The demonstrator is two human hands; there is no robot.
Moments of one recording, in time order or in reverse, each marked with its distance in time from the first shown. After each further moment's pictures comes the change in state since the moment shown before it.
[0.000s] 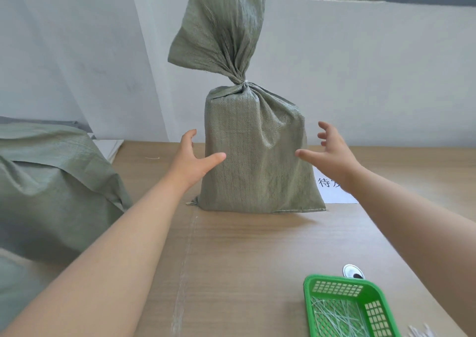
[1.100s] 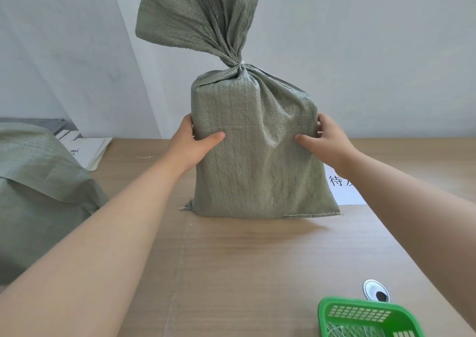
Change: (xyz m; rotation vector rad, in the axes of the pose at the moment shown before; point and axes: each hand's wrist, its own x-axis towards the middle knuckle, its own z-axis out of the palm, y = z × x) left_hand 0.074 -0.005 0.022 -0.020 -0.003 0.096; right_hand 0.082 0.040 0.035 0.183 -0.047 -0.005
